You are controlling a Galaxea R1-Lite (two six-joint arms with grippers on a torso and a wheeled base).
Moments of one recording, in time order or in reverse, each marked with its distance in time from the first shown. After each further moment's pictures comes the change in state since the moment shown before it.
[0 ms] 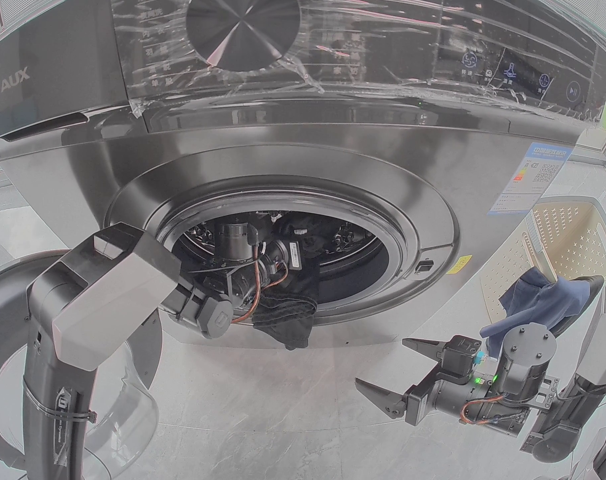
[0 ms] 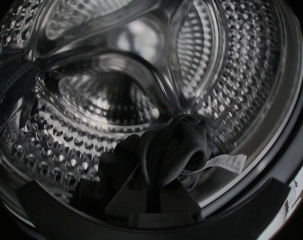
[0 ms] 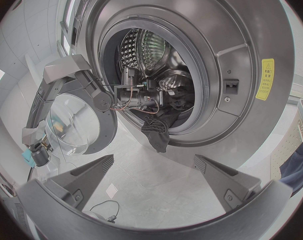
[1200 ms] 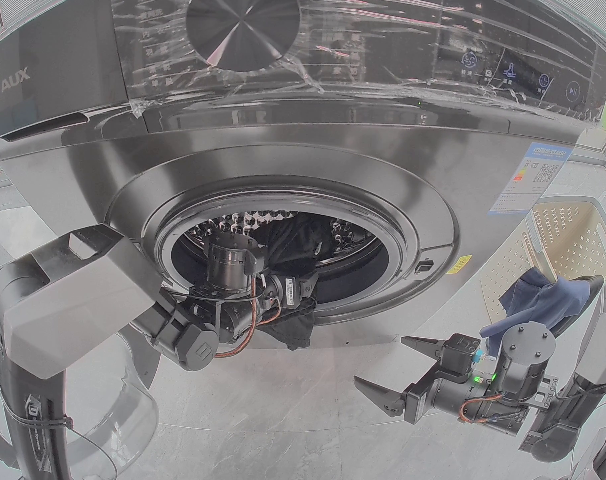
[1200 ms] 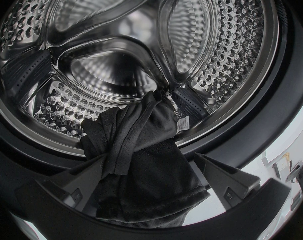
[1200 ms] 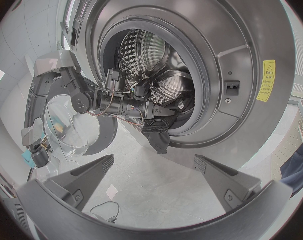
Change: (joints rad) left arm -0.059 -0.155 0.314 0.040 0.078 -0.018; right arm -0.001 0.003 -0.010 0.000 0.000 0.002
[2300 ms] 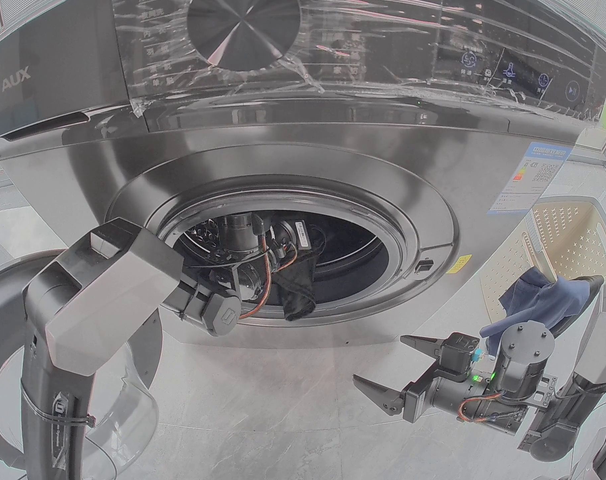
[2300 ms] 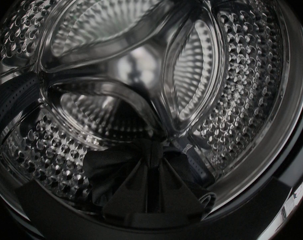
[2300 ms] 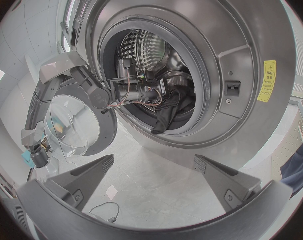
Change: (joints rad) left arm 0.021 0.128 -0.338 -0.114 0.005 -0.053; right arm -0.001 0.004 -0.007 0.000 0.000 0.000
